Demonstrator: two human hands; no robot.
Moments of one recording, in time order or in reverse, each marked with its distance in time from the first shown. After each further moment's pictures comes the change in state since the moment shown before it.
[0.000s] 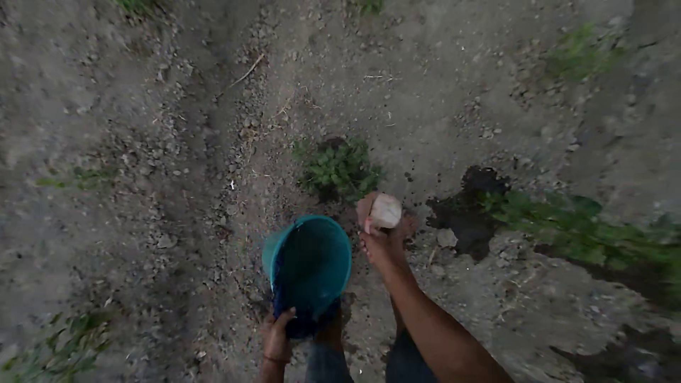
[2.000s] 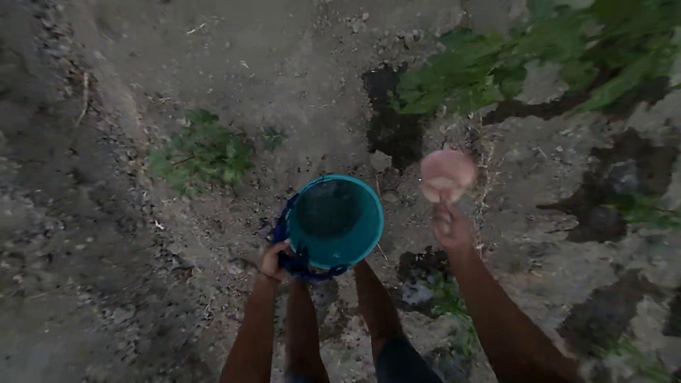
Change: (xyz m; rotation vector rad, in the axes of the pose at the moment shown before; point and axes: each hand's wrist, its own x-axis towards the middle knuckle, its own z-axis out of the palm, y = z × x) left_hand 0.073 -0.138 0.191 0.258 -0.604 -0.128; right_hand 0.018 0.281 -0.357 1.159 0.189 -0.252
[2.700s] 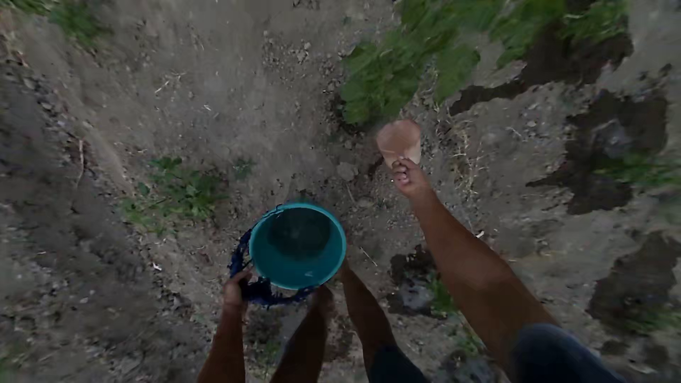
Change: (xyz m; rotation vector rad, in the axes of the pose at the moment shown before) left_hand 0.011 -0.017 -0.013 0.416 0.469 0.071; right_hand -0.101 -0.173 0.195 0.222 0.315 0.106
